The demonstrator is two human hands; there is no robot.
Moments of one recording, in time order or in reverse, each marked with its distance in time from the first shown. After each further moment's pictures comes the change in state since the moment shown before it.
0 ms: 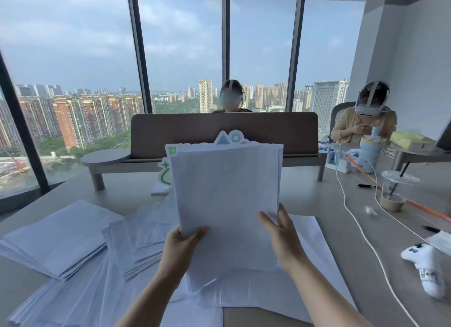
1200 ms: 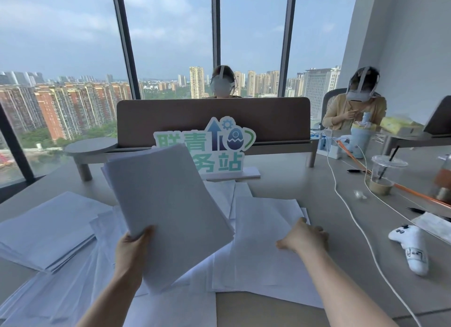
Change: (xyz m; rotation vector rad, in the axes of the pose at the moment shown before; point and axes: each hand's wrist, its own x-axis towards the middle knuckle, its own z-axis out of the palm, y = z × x) left_hand 0.004 -0.015 -0.056 0.030 0.360 -0.083; right_hand 0.033 0.066 -0.063 -1.284 0.114 0.694
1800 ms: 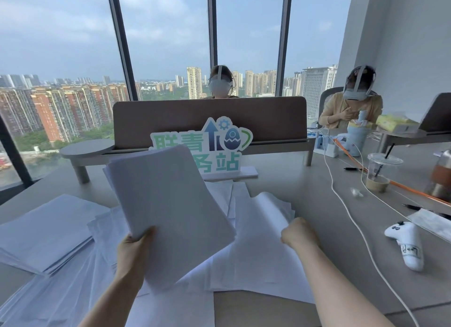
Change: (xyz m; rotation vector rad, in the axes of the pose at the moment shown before) left_hand -0.001 -0.002 0.005 0.014 -0.013 -0.024; right_hand 0.010 0.001 0.006 0.331 0.028 -0.001
